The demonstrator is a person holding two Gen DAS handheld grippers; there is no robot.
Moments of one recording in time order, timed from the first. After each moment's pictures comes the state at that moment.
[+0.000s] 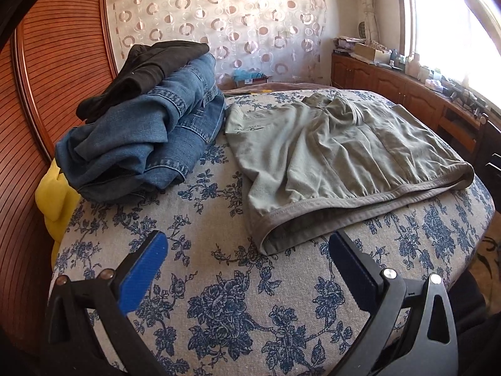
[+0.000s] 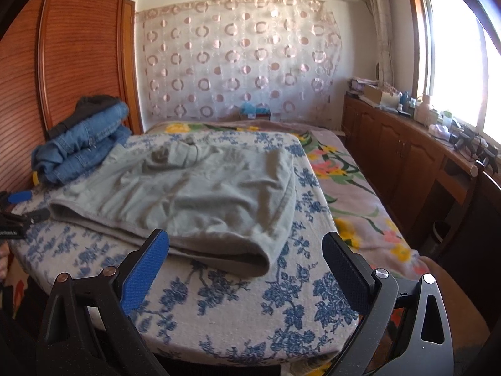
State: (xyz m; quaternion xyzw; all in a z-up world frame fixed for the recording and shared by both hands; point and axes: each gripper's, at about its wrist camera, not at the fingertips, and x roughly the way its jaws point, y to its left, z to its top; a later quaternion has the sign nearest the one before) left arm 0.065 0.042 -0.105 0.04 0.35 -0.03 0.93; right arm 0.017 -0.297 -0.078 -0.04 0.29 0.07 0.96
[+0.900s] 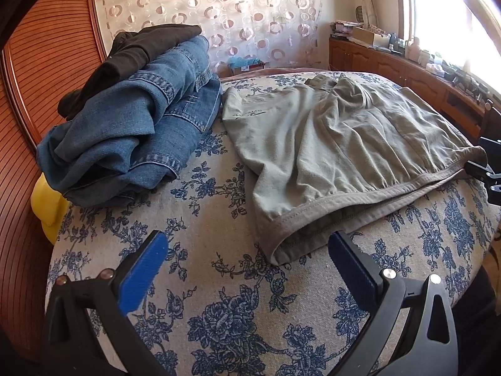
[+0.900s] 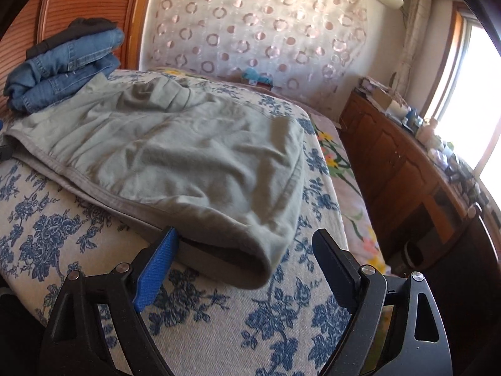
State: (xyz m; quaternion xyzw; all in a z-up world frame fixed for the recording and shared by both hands) left arm 0.088 0.043 -0.119 0.06 0.38 -0.04 0.92; right arm 0.070 -0.267 -0.116 -0.17 0.34 0.05 0.92
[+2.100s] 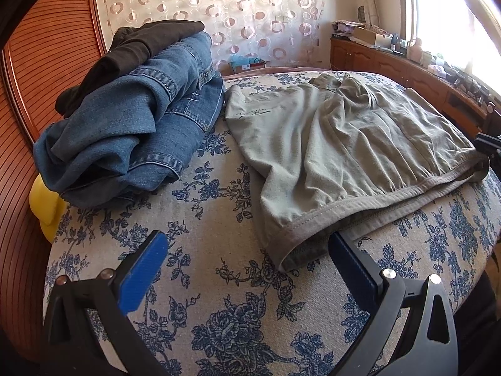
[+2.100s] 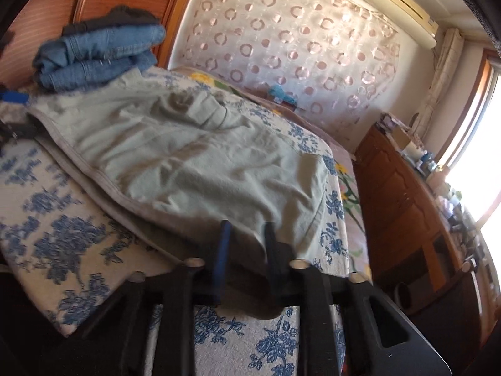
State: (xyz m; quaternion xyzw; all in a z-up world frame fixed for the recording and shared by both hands) left arm 0.098 0.047 -0.121 0.05 0.38 -0.04 0.92; right arm 0.070 -0.243 -0.098 -0.22 0.31 0.11 0.92
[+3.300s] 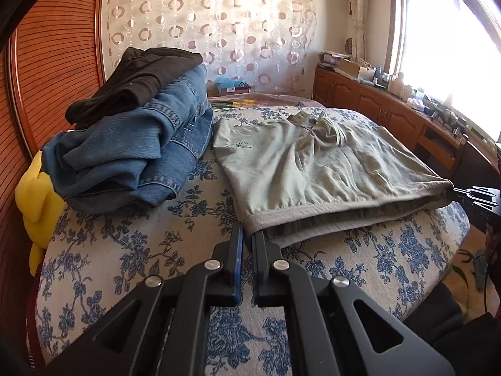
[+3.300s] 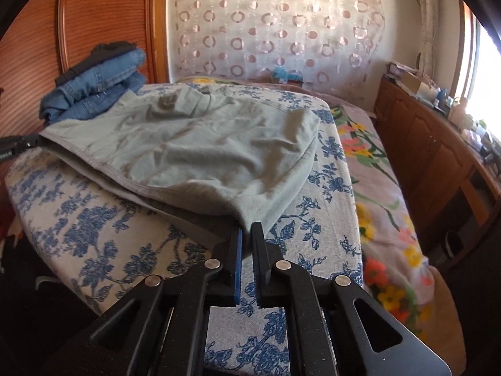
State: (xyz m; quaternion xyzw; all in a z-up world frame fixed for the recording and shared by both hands) left arm 0.061 0.062 -0.082 -0.01 0.34 -0.09 0.94; right arm 0.047 -0.305 -0.102 -0.07 0.36 0.15 0.92
